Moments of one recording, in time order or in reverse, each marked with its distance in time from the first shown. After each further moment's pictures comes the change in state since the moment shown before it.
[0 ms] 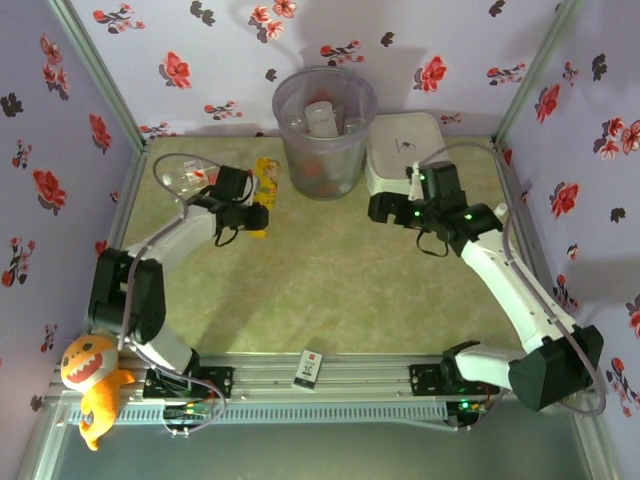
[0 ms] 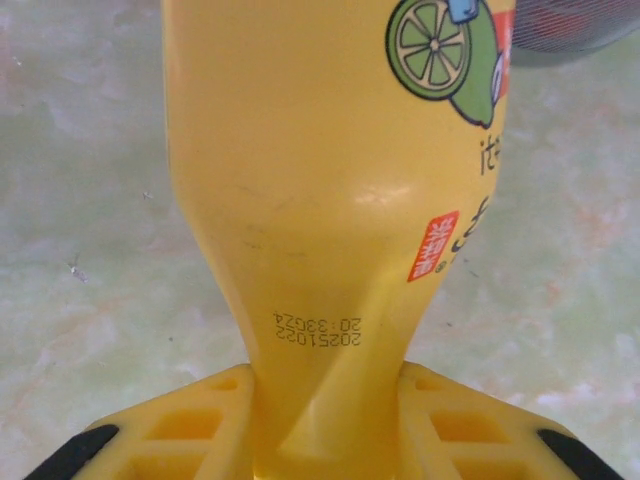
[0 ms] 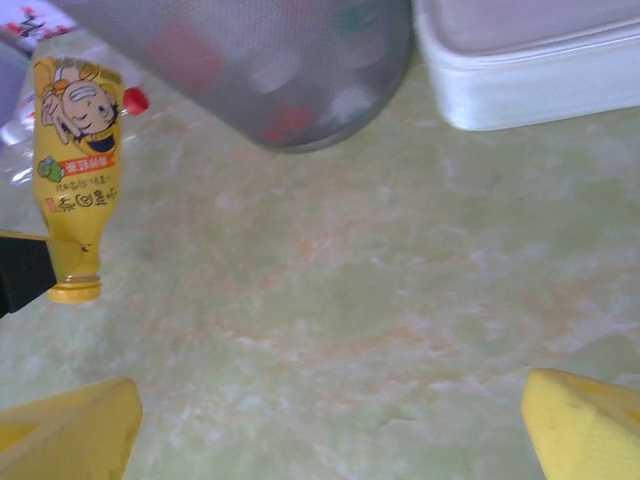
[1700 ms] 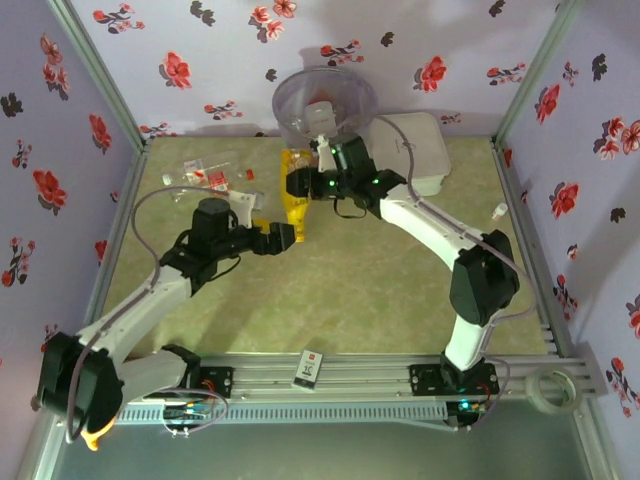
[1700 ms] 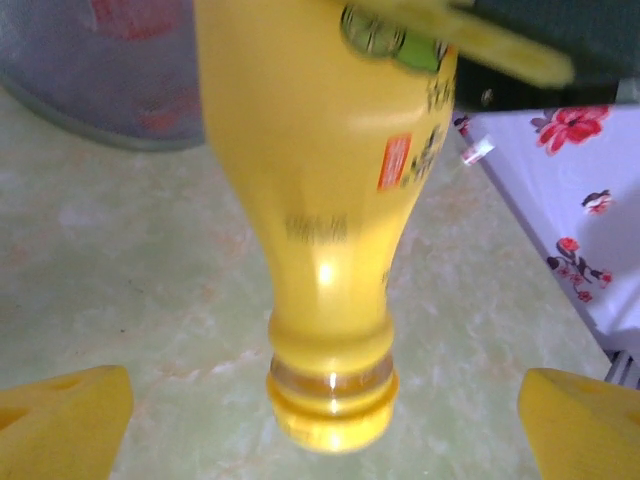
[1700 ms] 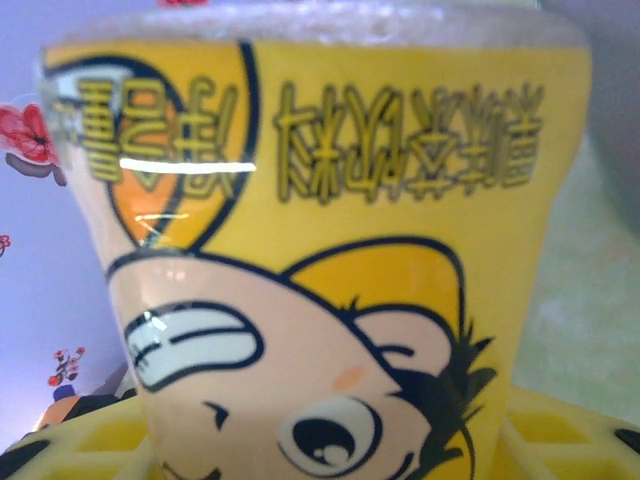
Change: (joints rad) left arm -0.120 -0.494 -0.366 0.378 0.317 -0.167; right arm 0.247 0.539 0.423 0.324 -0.209 0.046
